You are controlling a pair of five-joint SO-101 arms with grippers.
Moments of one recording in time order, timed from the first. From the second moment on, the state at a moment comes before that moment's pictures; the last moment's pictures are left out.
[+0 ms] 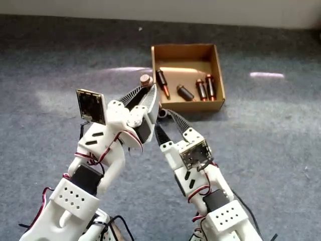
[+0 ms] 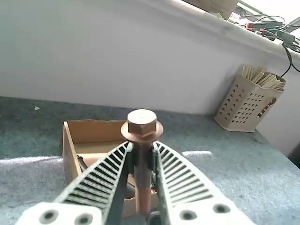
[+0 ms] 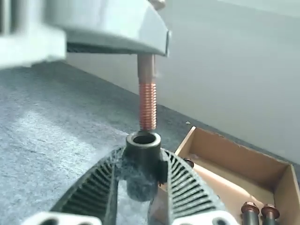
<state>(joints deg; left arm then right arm) 23.3 -62.9 64.1 11.8 26.1 -32.7 -74.9 96.0 -13.1 13.8</state>
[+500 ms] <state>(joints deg) 24.0 -66.1 65.2 11.8 26.2 -32.3 -74.9 96.0 -13.1 13.8</state>
